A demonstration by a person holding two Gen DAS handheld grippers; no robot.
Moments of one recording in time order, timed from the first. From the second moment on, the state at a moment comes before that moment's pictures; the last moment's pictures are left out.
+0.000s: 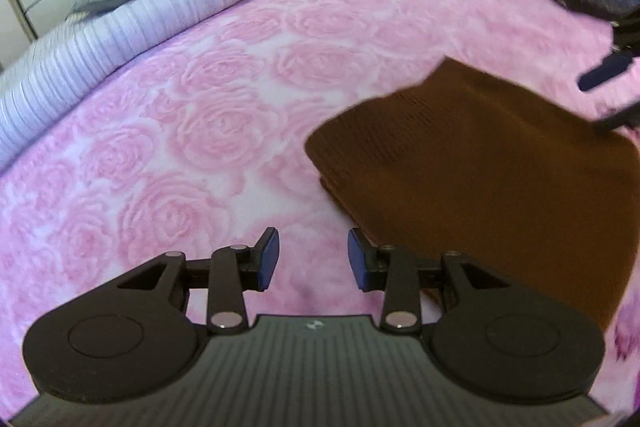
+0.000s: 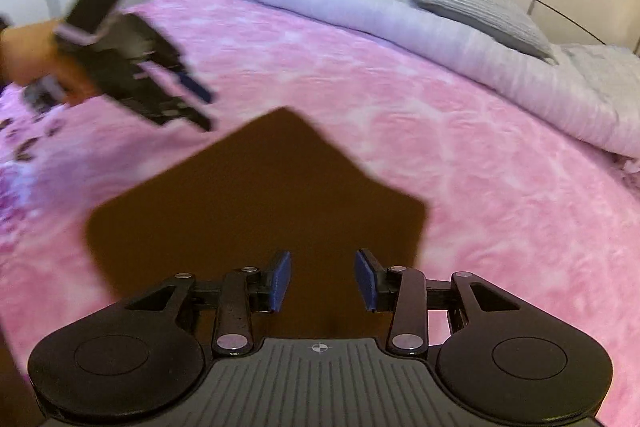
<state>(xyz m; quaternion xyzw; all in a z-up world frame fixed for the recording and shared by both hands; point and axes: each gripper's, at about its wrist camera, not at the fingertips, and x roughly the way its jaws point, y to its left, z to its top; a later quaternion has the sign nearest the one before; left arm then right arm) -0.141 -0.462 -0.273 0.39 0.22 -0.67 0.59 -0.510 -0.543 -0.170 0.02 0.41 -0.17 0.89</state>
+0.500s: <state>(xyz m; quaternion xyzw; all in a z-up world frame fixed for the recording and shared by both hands) -0.173 -0.422 -0.267 0.39 0.20 -0.69 0.57 -0.516 -0.485 -0.216 0.03 0.47 -0.17 0.87</state>
